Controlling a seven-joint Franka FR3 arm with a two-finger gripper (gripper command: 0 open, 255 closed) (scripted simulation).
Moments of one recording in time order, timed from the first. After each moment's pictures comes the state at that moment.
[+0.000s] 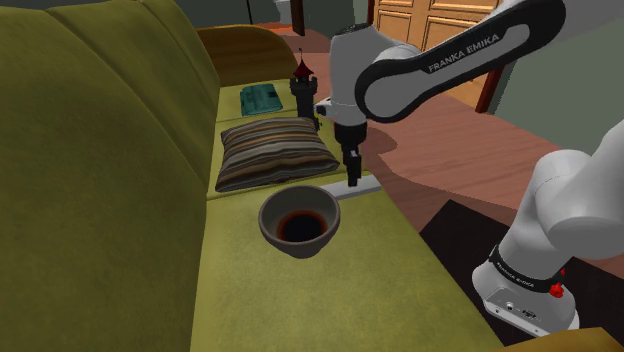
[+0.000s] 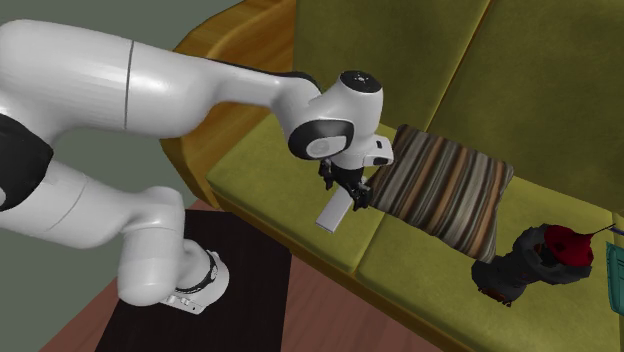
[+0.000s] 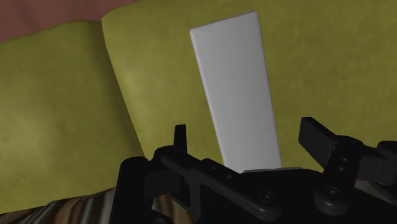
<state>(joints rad) 0.30 -0.32 0.11 -2.40 0.00 2.08 -0.46</state>
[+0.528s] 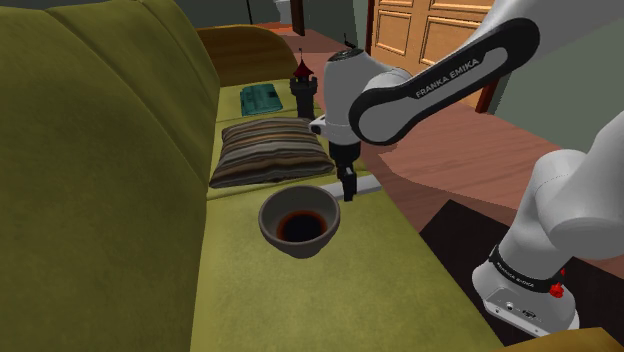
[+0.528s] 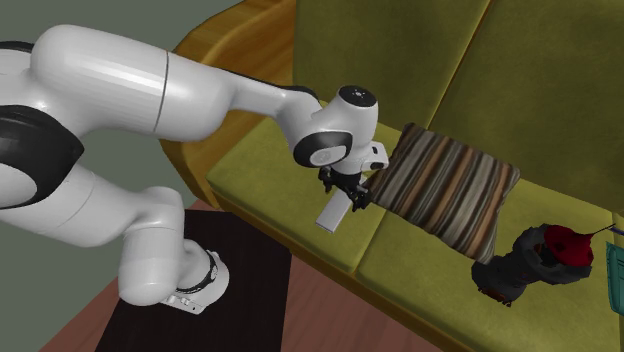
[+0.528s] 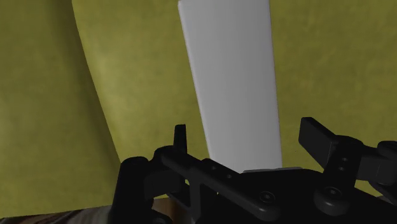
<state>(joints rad) 0.32 -0.25 0.13 -2.44 0.00 2.18 -0.49</state>
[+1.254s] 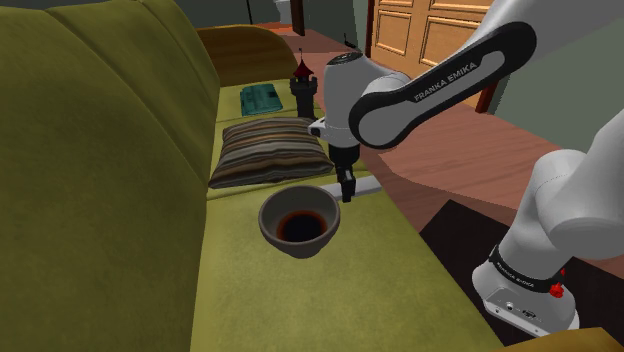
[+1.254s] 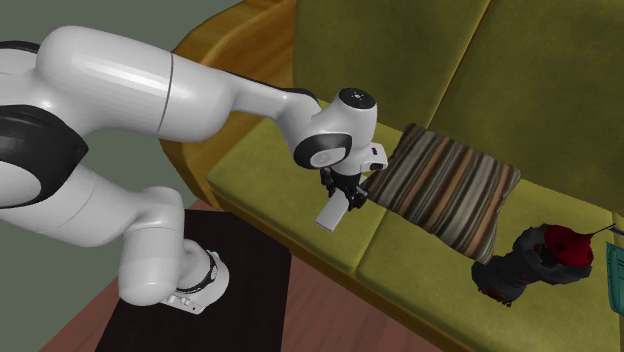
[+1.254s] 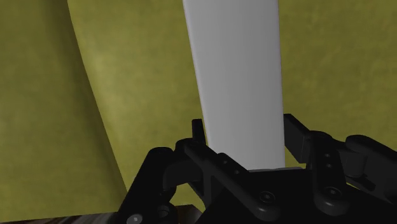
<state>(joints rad) 0.32 -0.24 0.13 -2.45 0.00 2.20 -0.49</state>
